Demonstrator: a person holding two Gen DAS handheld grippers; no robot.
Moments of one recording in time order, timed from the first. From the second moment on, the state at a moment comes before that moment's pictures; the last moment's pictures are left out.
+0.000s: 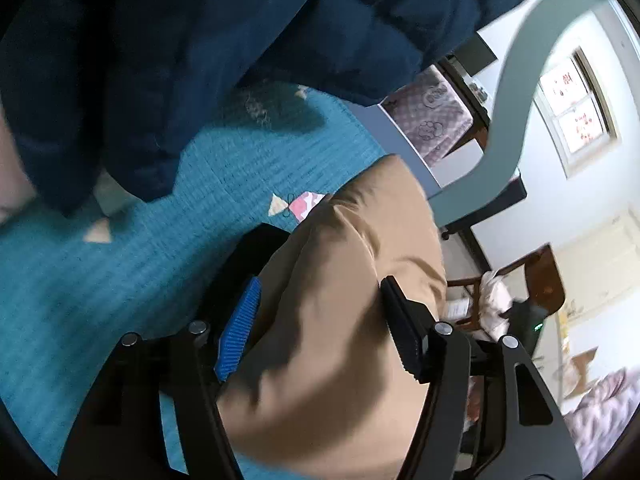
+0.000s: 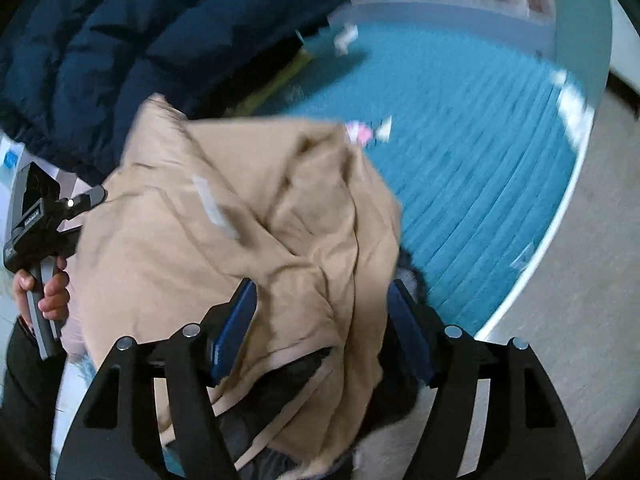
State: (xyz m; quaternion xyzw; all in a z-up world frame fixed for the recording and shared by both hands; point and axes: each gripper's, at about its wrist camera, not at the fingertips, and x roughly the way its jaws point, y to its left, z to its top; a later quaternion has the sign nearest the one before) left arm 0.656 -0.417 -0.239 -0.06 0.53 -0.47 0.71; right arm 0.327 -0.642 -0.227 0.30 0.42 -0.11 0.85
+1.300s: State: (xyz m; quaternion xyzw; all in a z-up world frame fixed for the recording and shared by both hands) left arm 0.412 -0.204 -0.227 0.07 0.38 -0.27 0.88; right arm 0.273 -0.339 -0.192 0.07 0.38 -0.15 0.91
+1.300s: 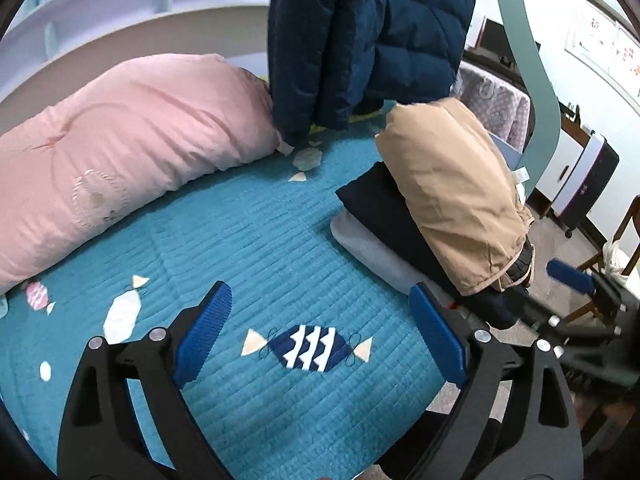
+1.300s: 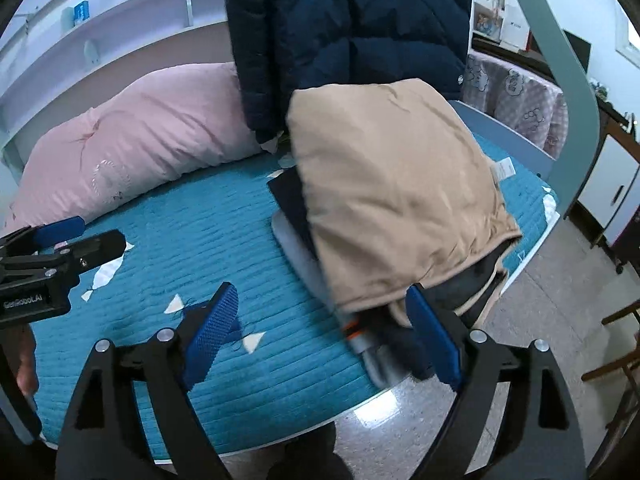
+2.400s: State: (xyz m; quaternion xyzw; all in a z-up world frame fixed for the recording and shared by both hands) left arm 0.309 -0.107 -0.177 0.04 0.28 -0.26 0.92; right arm 0.215 -0.232 -0.145 0.02 0.34 -0.17 0.92
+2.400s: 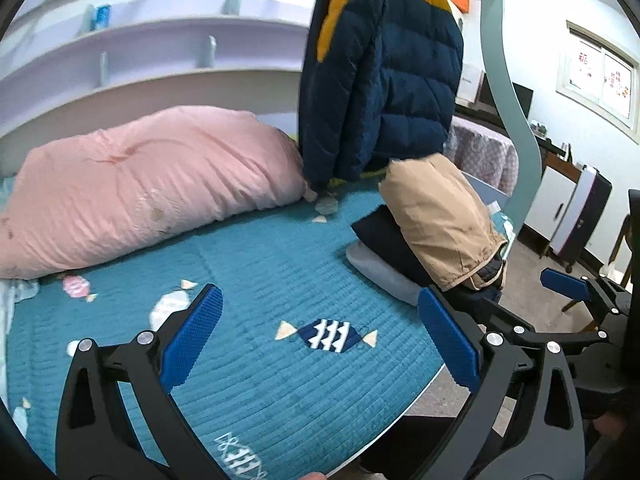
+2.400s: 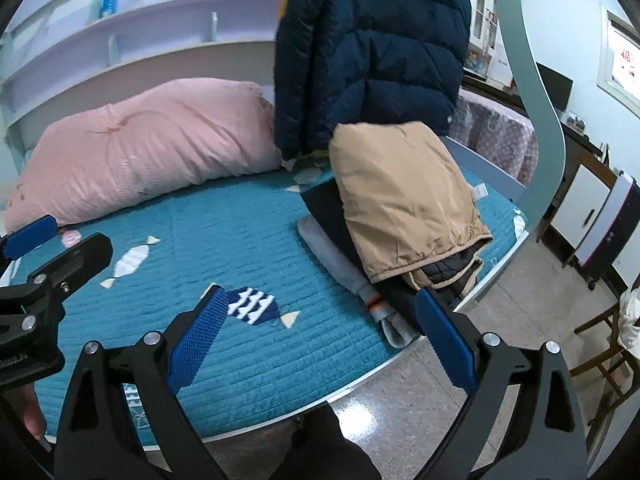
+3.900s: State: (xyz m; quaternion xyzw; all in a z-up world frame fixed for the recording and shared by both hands) left arm -0.001 0.035 -0.038 0.01 0.15 -0.04 0.99; right arm -0.015 -0.117 -0.001 0.00 0.18 -0.03 0.98
